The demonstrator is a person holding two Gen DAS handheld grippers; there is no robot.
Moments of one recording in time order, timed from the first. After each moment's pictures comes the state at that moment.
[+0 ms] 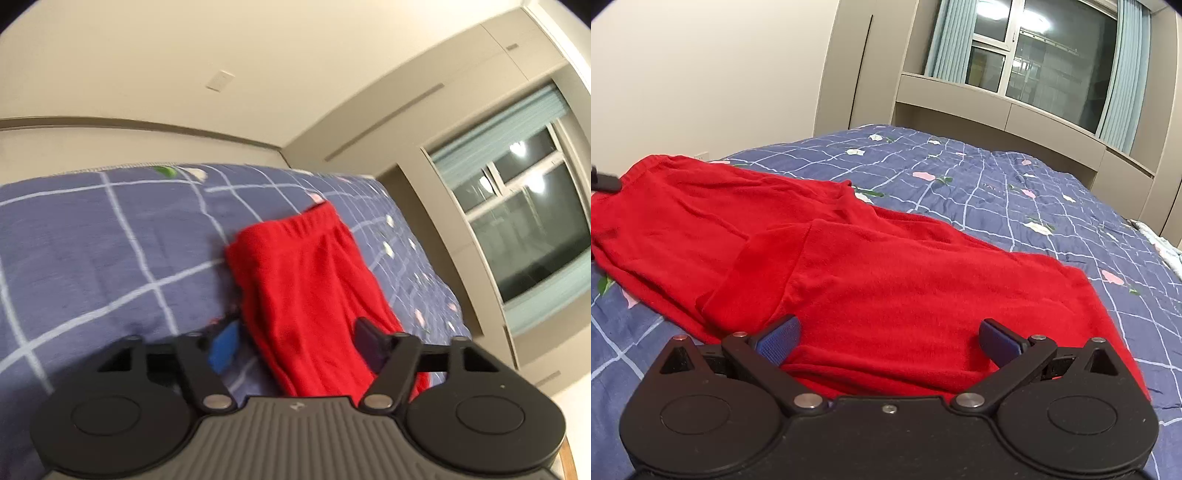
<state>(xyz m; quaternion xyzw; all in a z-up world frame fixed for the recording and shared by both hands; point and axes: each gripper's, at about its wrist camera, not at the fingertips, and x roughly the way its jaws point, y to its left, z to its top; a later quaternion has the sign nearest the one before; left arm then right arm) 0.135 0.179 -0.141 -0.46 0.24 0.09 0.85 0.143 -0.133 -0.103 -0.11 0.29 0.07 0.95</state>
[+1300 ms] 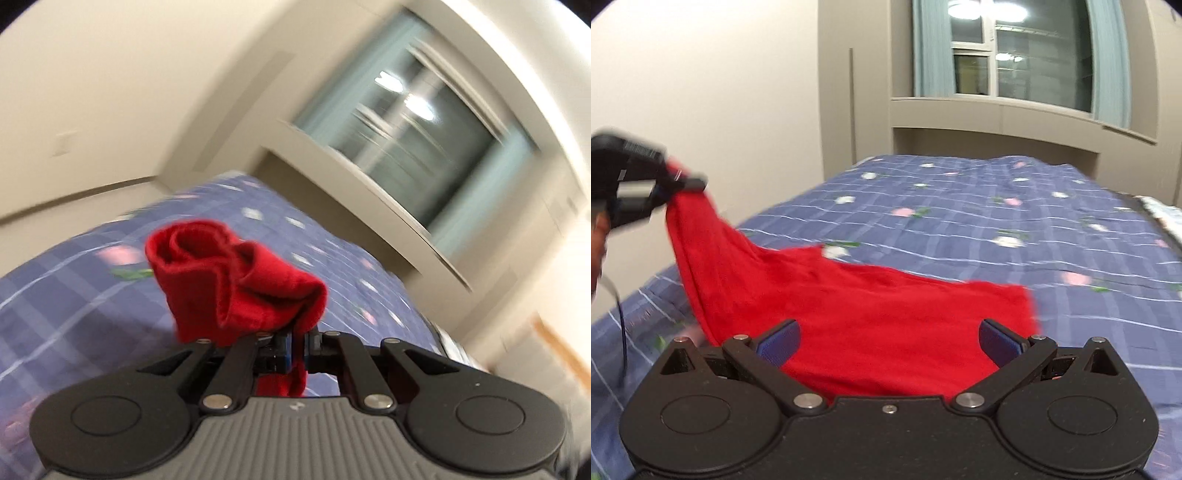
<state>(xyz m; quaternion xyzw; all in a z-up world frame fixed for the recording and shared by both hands) 0.229 0.071 -0.021 -0.28 0.21 -0.10 0.93 0.110 -0.229 -0.030 -0.02 0.27 0.10 0.96</state>
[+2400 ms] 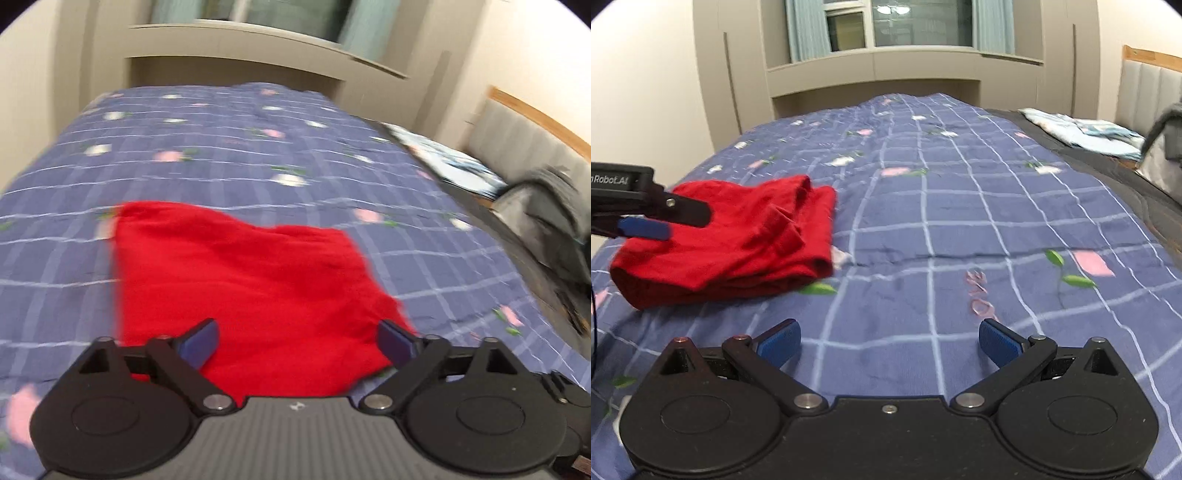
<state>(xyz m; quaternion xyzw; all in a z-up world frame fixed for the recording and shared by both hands) 0.194 -0.116 -0.043 -0.04 0.39 -0.20 0.90 0.047 -0.350 -0.070 0.06 0.34 -0.05 0.94</state>
